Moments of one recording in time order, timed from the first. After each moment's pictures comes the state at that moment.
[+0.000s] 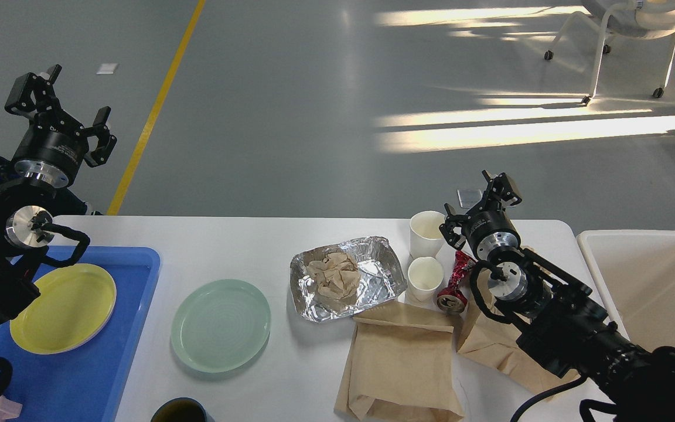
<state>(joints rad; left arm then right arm) -0.86 0.41 -0.82 -0.43 0.08 -0.37 -0.39 0.69 -0.06 0.72 0.54 0.06 0.00 0.33</state>
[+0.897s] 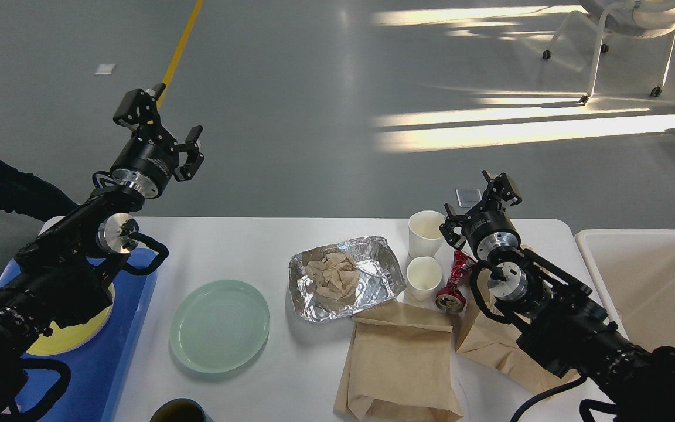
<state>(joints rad) -0.88 0.24 -0.67 -0.49 0.07 -0.29 -0.38 0.69 -0.06 0.72 0.54 0.06 0.00 0.33</state>
